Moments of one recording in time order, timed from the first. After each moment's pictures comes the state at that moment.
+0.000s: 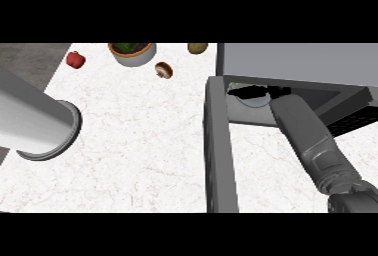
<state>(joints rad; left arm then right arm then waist) 0.85 0.11 0.15 -2.14 0.33 -0.45 -0.51 -1.04 -0.16 -0.43 -0.15 0.53 -0.38 -0.69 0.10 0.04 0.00</state>
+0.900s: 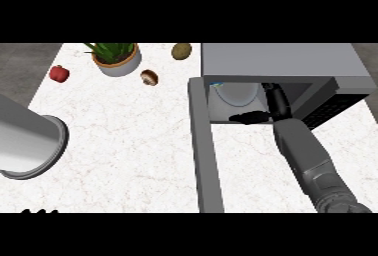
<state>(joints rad) 0.83 0.01 -0.10 -2.24 0.10 -0.39 -0.41 -0.87 -0.12 -0.46 -0.21 0.42 -0.08 -0.88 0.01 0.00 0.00</state>
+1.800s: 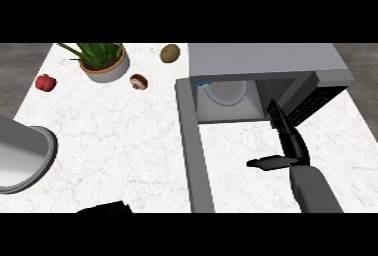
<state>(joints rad) 0.51 0.00 -0.30 -2.12 -0.09 -0.29 -0.14 -0.42 -0.07 -0.35 -0.62 0.34 0.20 -0.91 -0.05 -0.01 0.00</state>
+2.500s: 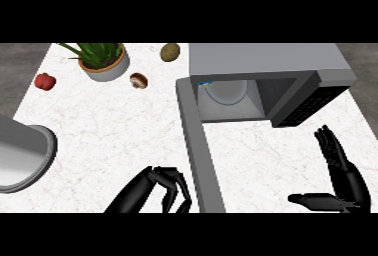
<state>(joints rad) 0.10 0.01 -0.42 -1.74 -0.23 -0.26 -0.02 0.01 -0.12 -0.34 -1.23 0.22 0.34 -0.75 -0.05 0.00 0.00</state>
